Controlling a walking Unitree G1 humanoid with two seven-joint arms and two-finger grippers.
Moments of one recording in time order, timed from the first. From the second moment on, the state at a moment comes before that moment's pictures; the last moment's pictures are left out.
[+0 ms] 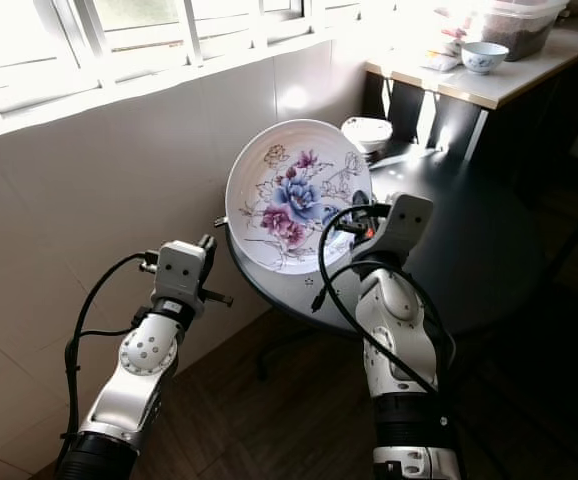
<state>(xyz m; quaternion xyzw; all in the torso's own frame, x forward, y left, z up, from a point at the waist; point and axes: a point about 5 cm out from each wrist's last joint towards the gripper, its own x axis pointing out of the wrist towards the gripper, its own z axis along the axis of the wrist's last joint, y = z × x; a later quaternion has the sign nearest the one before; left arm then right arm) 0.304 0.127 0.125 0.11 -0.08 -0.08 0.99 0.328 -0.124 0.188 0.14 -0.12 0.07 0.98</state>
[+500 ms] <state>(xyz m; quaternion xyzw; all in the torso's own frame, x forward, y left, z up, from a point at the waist) 0.295 0.129 0.123 0.11 -0.08 -0.08 0.99 0.320 -0.117 0.181 0.09 -0.13 0.12 0.98</state>
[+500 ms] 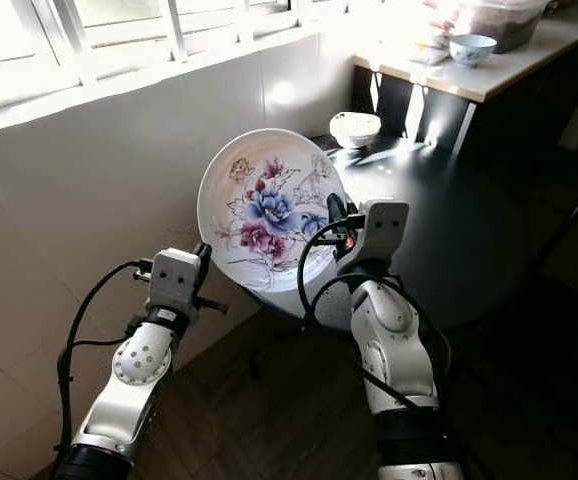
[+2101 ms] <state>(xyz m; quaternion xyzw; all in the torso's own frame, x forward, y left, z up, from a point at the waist) 0.295 0.147 0.132 0.12 -0.09 -0.05 0.99 0.318 -0.114 0.187 0.04 -0.17 0.11 0.98</state>
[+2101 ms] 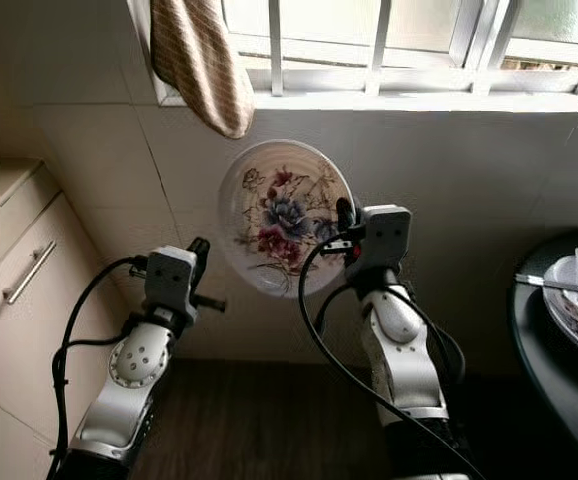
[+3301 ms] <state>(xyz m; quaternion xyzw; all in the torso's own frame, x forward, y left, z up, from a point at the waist) 0.299 0.160 0.149 0.11 -0.14 0.01 0.98 0.319 -0.109 0.200 0.01 -0.22 0.09 0.97</state>
